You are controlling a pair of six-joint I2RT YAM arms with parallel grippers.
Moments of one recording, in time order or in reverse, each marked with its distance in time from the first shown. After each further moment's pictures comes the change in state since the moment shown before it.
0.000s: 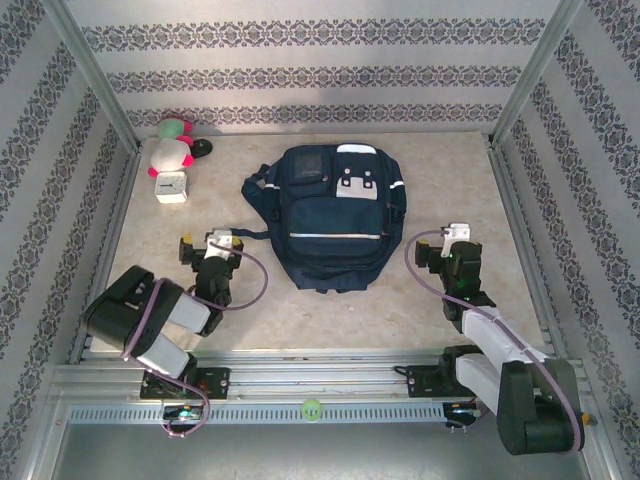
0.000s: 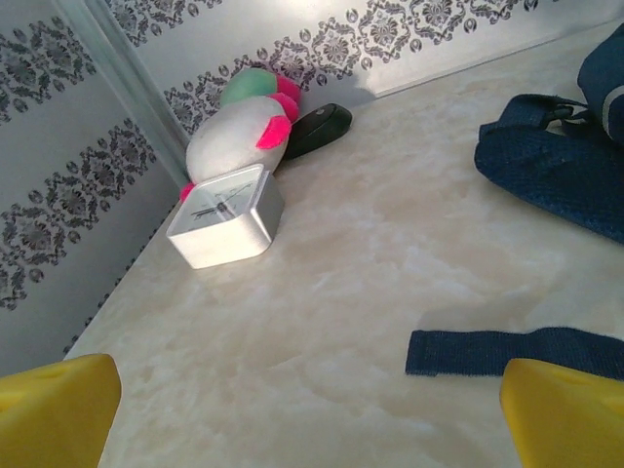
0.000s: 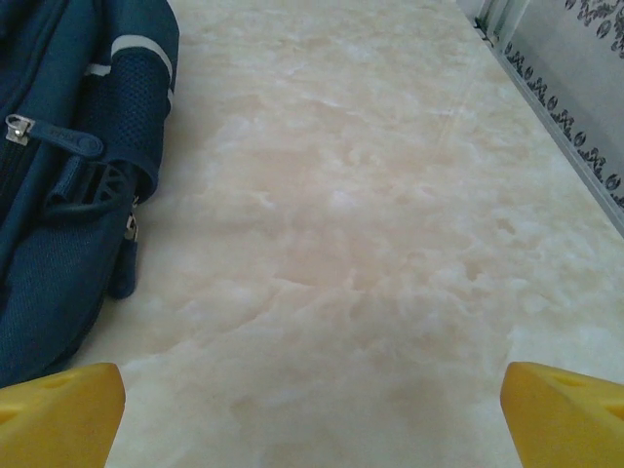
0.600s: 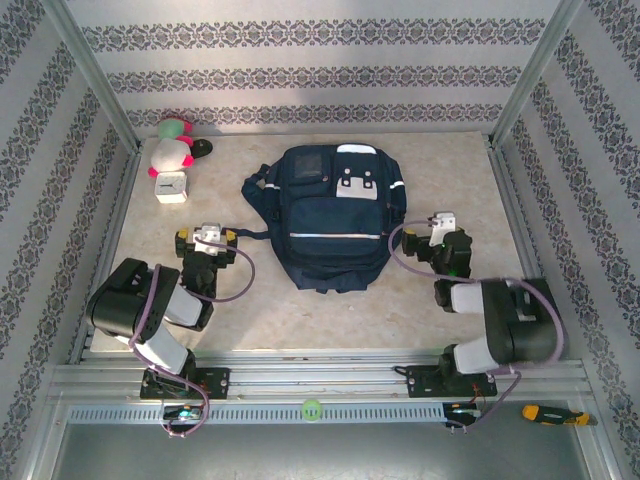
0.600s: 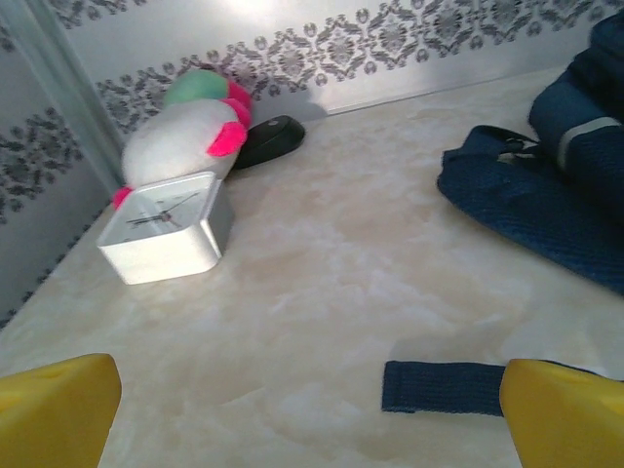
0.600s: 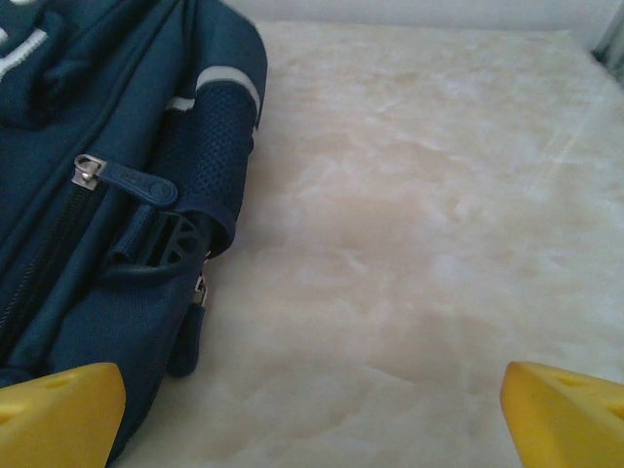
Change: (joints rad) left arm 0.207 0.043 -0.018 0.087 0.370 -0.085; right arm -0.013 0.504 0.054 0.510 -0.179 -0.006
